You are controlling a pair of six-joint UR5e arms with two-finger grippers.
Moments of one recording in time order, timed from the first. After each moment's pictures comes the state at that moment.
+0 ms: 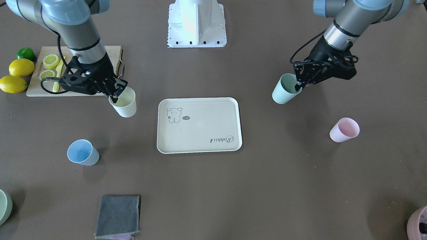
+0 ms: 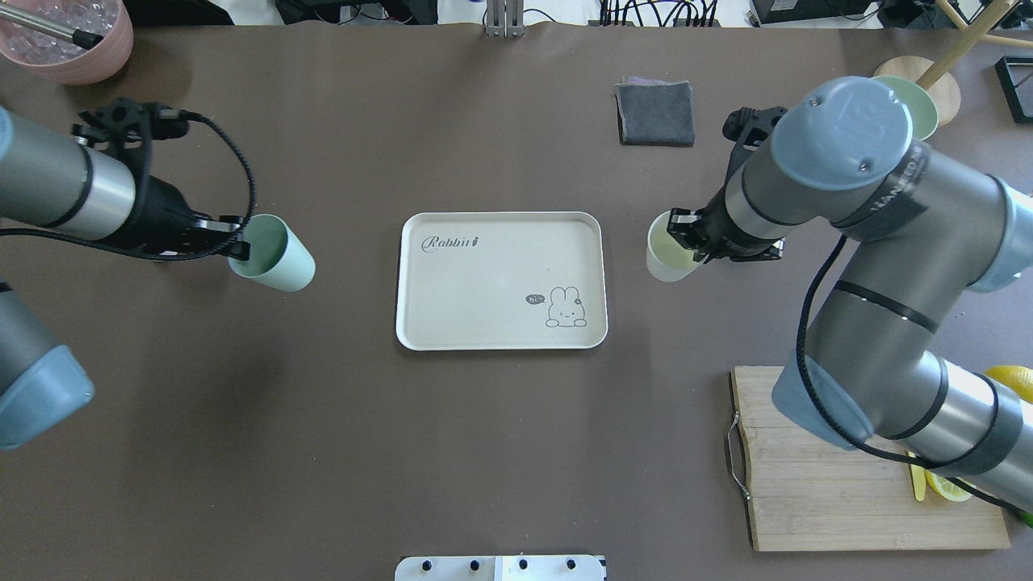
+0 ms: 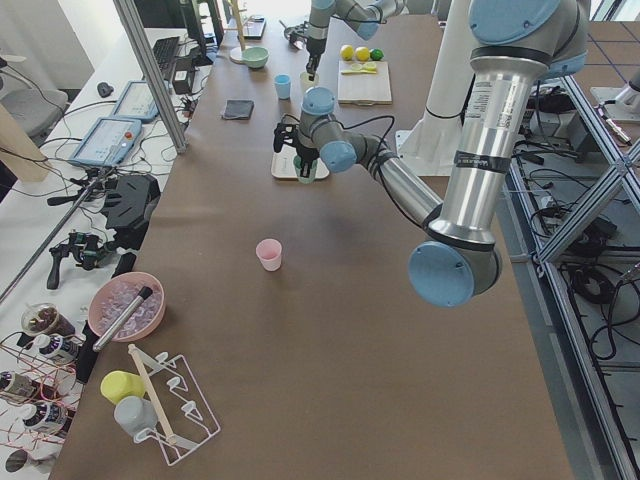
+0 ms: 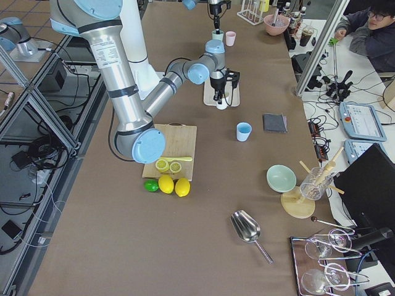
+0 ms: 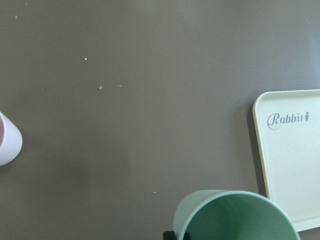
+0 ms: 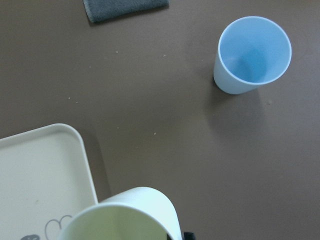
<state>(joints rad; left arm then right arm) -0.79 -1.83 -2.03 -1.79 -2.05 -1.06 0.68 -1.13 1.98 -1.71 1.88 1.35</state>
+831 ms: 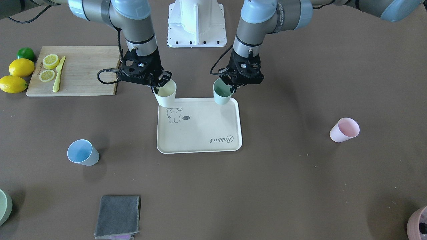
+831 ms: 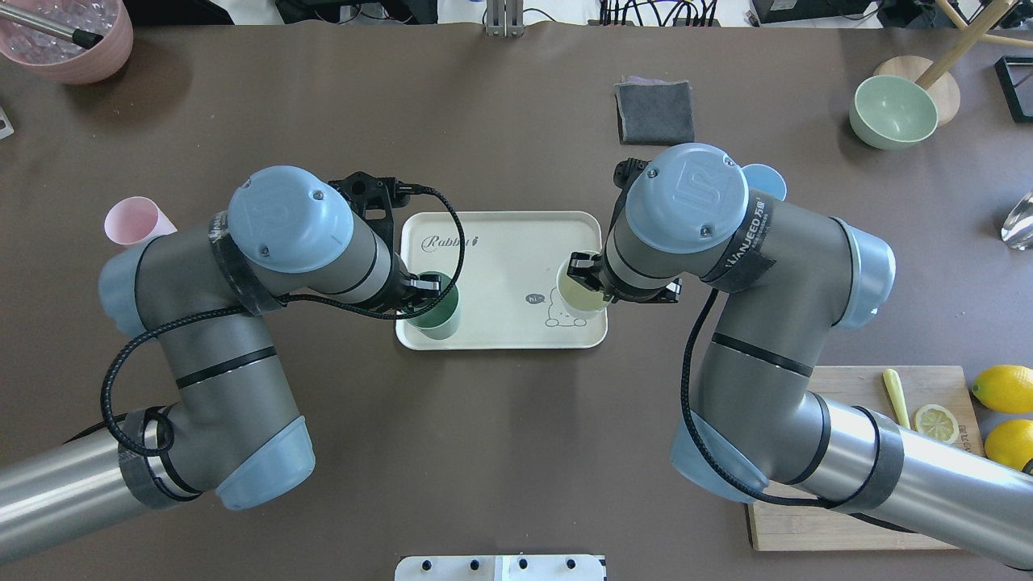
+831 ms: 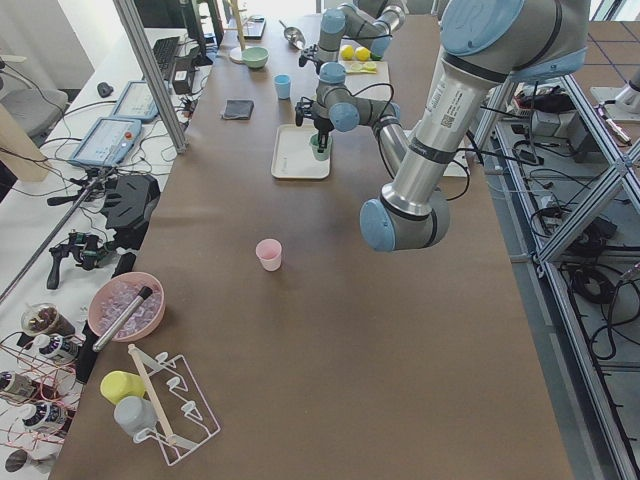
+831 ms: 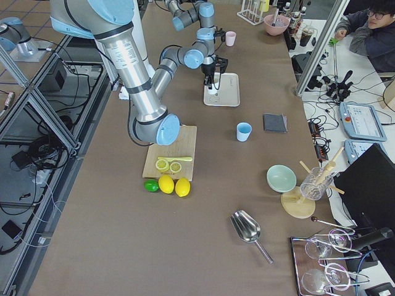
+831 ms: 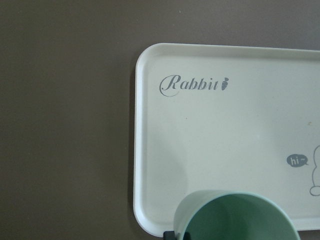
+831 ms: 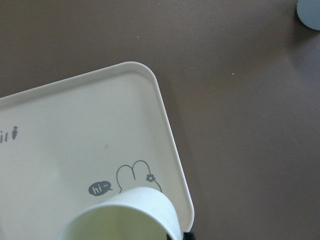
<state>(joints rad) -0.53 -2.16 -1.83 -1.60 -1.84 -1.24 0.55 -0.99 1.89 -1.71 1.82 1.45</state>
